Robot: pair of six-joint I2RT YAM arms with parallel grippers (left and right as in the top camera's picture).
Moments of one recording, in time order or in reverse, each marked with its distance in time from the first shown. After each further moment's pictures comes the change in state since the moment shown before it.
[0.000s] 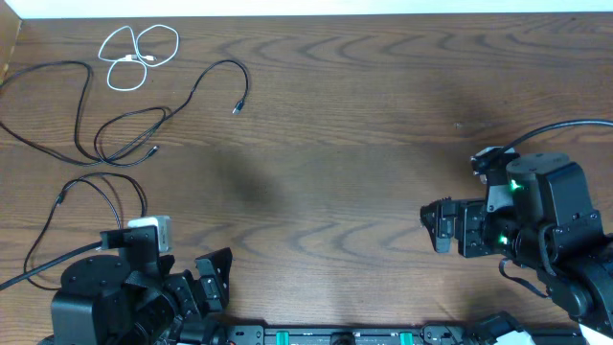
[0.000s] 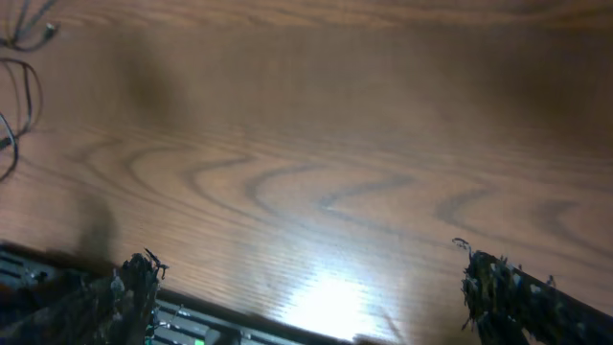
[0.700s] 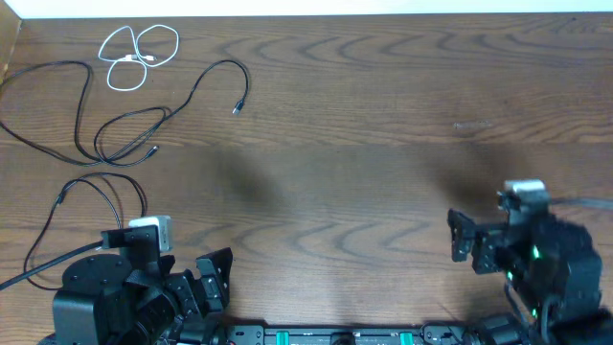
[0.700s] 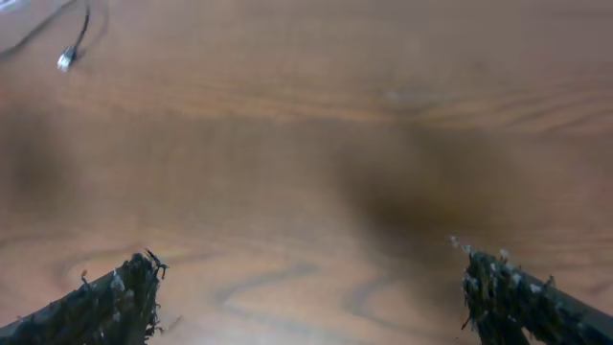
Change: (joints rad) left arm 0.000 0.000 -0.006 0.001 0.000 0.000; right arm -0.153 -0.474 -0.540 0.430 0.150 -0.187
